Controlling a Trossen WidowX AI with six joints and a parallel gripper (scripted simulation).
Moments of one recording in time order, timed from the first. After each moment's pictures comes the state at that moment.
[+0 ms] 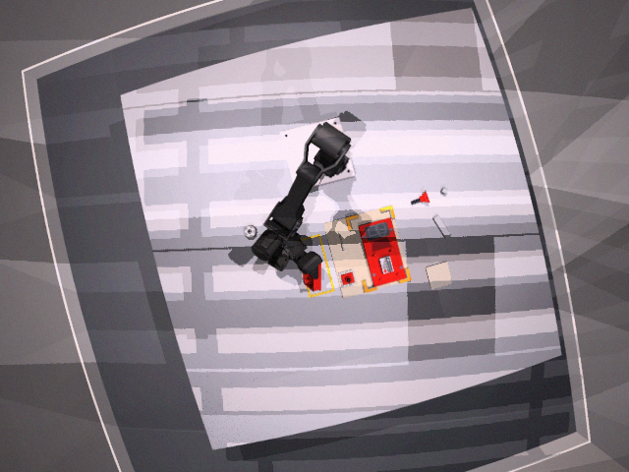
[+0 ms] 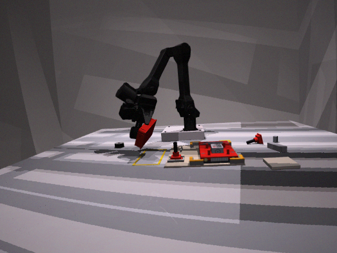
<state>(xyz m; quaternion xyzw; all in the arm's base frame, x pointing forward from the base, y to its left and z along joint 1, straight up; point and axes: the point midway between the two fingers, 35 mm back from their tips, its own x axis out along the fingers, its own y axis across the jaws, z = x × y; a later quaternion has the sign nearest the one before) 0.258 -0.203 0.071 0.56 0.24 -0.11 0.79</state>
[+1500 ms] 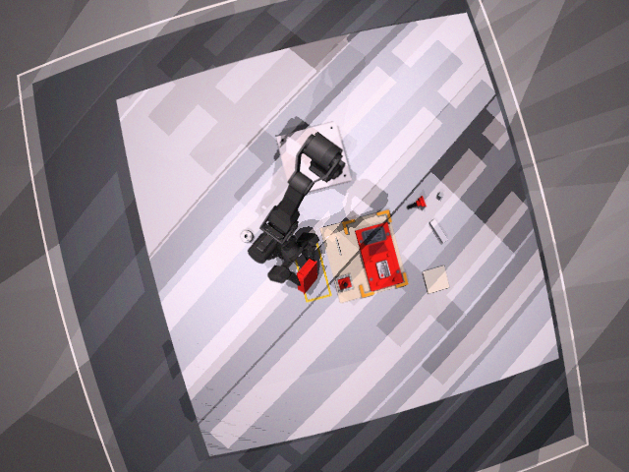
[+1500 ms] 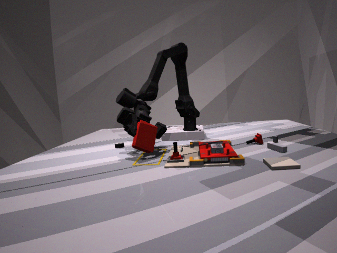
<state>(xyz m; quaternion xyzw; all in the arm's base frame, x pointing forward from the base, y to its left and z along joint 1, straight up) 0.252 -0.205 0.051 0.91 0.12 -0.23 0.31</state>
